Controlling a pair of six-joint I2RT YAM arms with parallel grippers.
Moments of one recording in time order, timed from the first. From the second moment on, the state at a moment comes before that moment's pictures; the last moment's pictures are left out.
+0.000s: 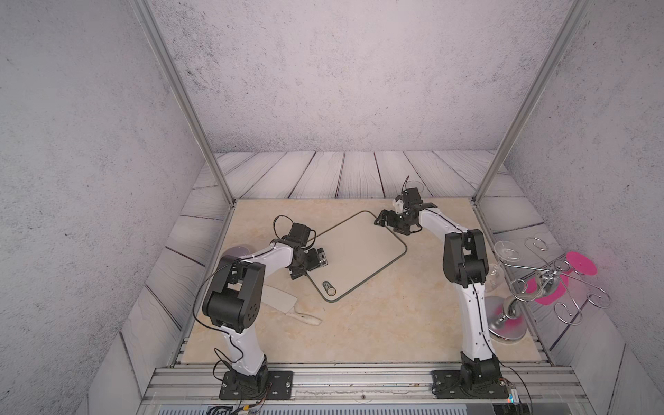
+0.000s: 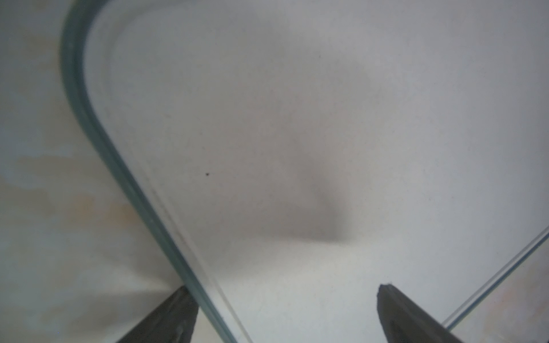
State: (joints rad) left arm -0.32 1.82 1.11 -0.45 0.20 -0.62; right arm 0.23 2.40 1.97 -0.57 -0.41 0.41
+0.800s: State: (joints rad) left arm -0.29 1.93 1.26 -0.52 0.13 -0.57; right arm 0.29 1.90 1.17 -0.28 -0.29 0.52
